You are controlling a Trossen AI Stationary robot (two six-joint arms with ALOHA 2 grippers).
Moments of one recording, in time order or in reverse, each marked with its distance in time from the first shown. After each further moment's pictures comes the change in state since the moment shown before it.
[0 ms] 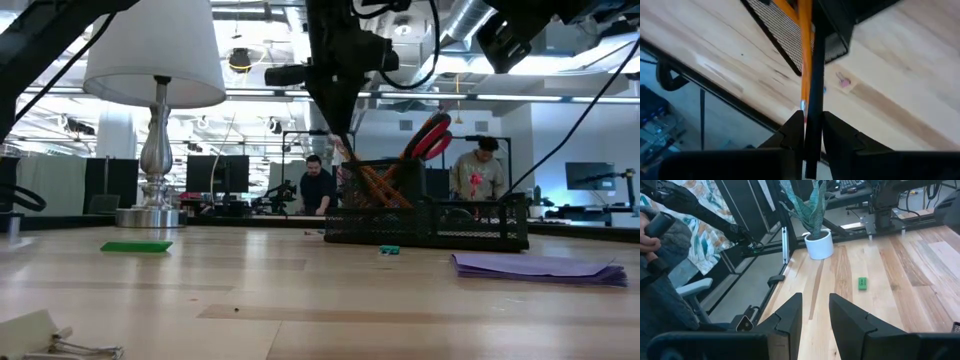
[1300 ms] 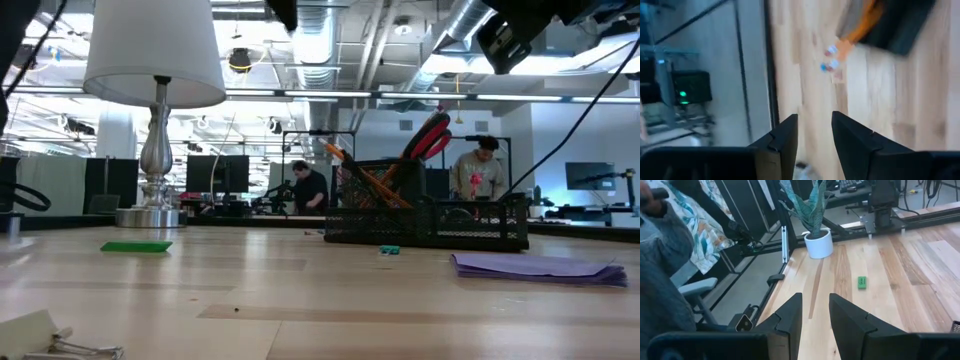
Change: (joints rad) left arm -0.150 -0.288 0.001 -0.226 -0.157 -1.018; right arm -0.001 0.000 0.000 -0.005 0.000 0.000
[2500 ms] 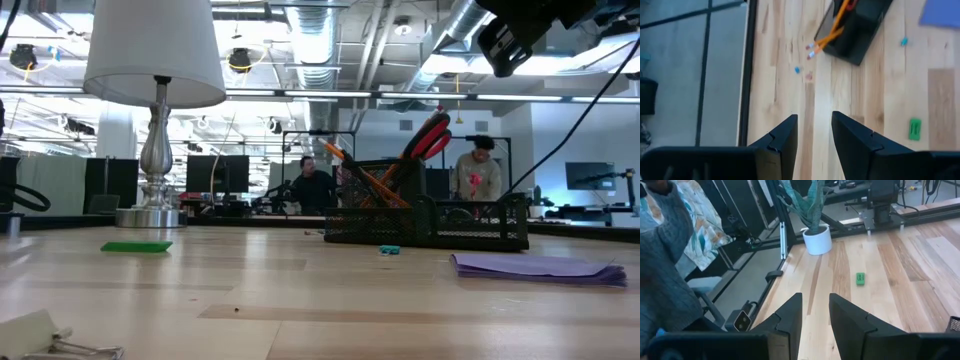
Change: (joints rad) left arm -0.003 -0.336 -0.156 0.018 0.206 -0.074; right arm 0.000 0.000 0.000 -0.019 0.001 0.000
